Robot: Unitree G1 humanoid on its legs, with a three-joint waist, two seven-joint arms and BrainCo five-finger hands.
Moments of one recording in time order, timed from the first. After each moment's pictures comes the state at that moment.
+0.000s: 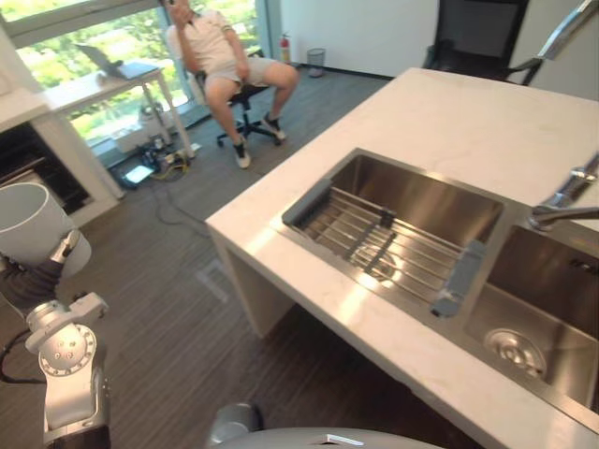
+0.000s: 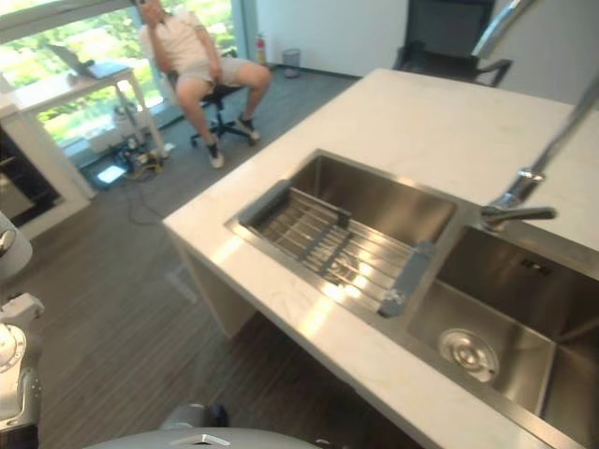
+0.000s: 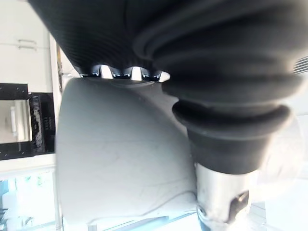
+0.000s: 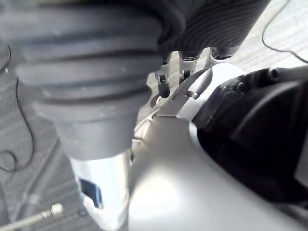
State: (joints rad) left arm 0.14 0.23 0.41 -0.21 -0.15 -0.15 0.48; right arm 0.22 -0.16 -0.28 1.11 0.82 0.26 0.06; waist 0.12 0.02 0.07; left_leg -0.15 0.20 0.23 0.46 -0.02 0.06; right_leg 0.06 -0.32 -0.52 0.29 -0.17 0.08
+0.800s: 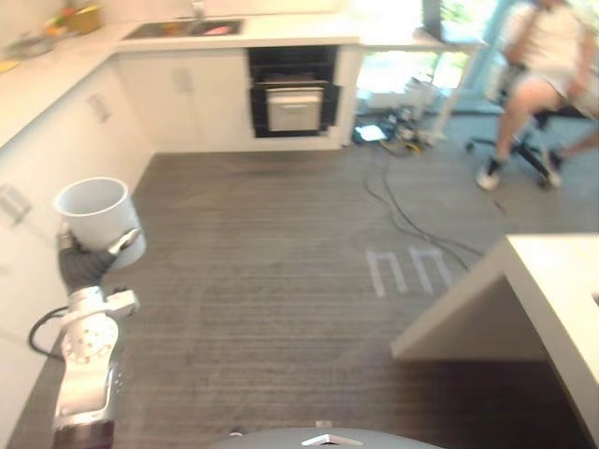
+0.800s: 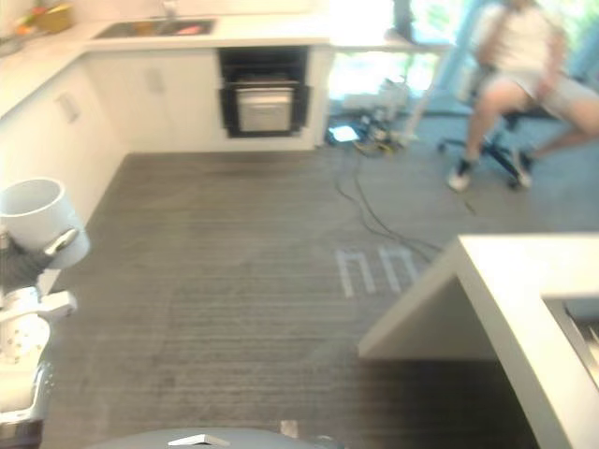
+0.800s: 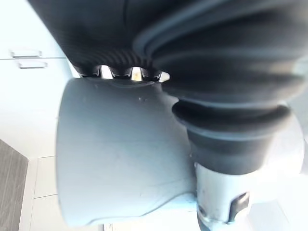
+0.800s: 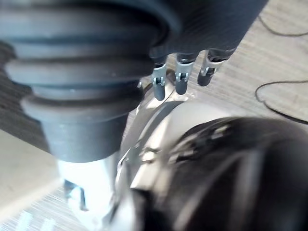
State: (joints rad) left arm 0.05 0.31 0.18 -0.11 -0.21 -0.11 0.32; right arm 0.26 -0.08 -0.42 1.13 0.71 0.24 0.10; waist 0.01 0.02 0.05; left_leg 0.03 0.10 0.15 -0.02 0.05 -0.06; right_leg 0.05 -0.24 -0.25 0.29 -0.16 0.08
